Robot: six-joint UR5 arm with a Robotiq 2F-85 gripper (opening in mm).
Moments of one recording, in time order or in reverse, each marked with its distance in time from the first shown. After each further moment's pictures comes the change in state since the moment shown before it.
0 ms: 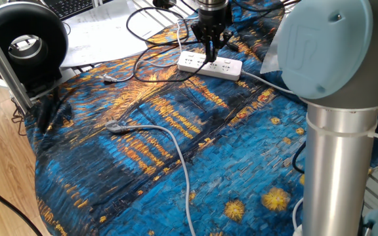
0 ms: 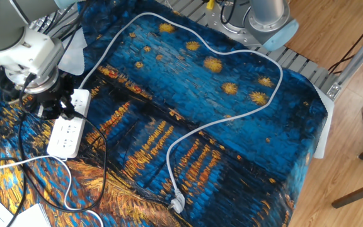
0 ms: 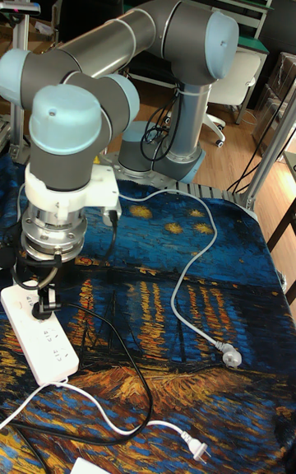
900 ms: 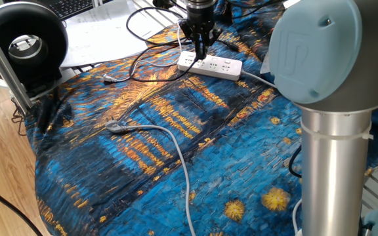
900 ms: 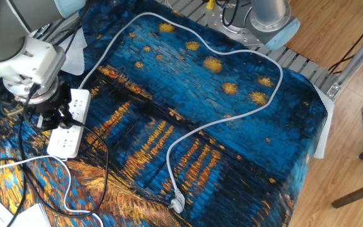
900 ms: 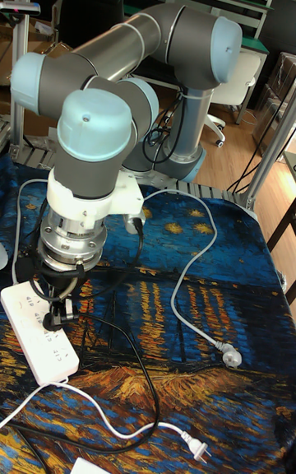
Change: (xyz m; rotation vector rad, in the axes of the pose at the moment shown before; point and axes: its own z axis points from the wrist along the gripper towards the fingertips) arm -0.016 -0.033 -0.013 0.017 0.033 -0.028
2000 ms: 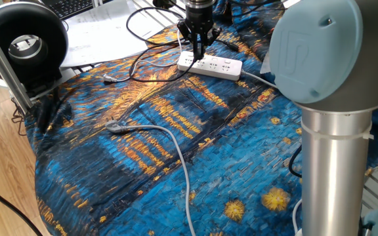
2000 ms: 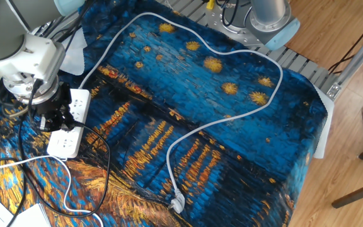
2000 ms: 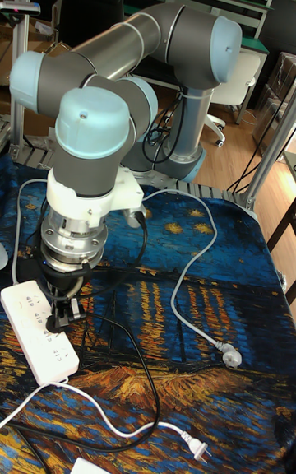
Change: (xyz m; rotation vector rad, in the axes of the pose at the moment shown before) arm -0.003 -0.004 0.000 0.017 -0.011 -0.131
